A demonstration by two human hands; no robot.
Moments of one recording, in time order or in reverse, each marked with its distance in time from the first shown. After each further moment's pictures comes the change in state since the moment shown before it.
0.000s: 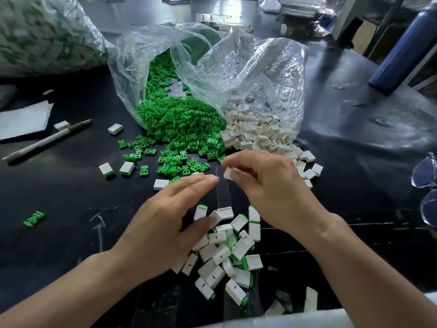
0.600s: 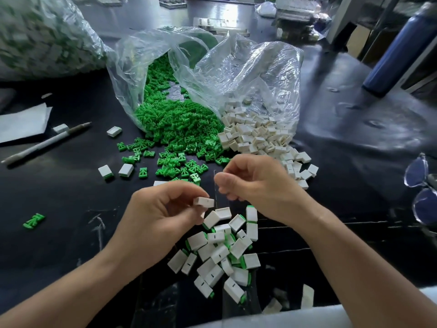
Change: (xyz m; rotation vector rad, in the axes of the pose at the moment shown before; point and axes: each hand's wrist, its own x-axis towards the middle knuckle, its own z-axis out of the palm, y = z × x) left_hand 0.002 0.010 -0.006 -0.559 0.110 -0.356; right_hand 0.004 0.007 0.001 0.272 -0.202 0.099
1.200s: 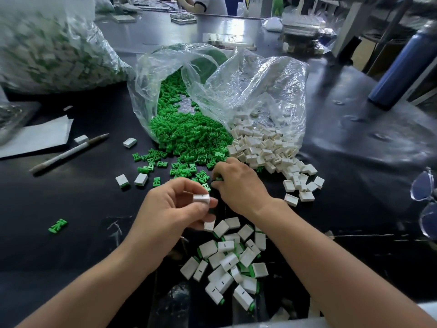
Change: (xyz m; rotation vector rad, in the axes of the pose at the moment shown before) left_hand 0.008 0.016 -0.003 -0.193 0.032 -0.285; right_hand 0.052 0.015 0.037 -0.580 0.056 0.003
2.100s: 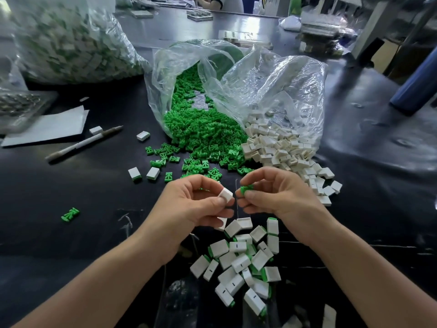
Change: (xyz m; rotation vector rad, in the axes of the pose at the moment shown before) left_hand 0.008 0.000 0.001 -0.180 -0.061 -0.137; right_hand -0.046 0.011 -0.032 1.202 -0.150 0.166
